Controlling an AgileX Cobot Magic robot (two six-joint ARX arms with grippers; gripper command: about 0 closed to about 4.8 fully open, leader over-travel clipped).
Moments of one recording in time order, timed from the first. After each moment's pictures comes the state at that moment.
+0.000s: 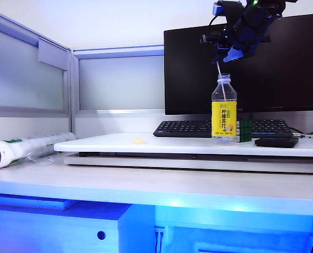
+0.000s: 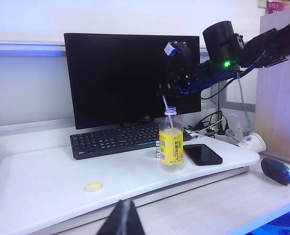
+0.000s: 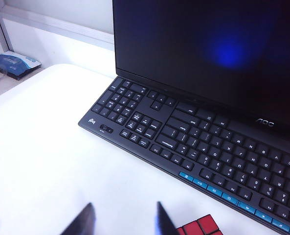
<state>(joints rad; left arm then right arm) 0.04 0.00 0.01 0.38 0.69 -0.19 0.22 1.83 1.57 0.03 -0.03 -0.06</state>
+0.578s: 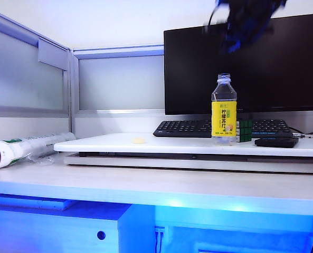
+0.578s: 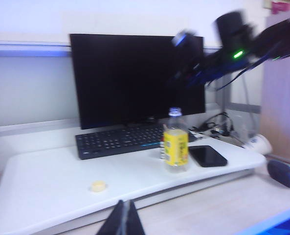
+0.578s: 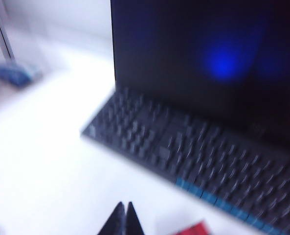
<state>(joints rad) 0.04 0.00 0.01 0.38 0.67 -0.19 0.22 1.77 1.57 0.02 -0.01 -0.05</state>
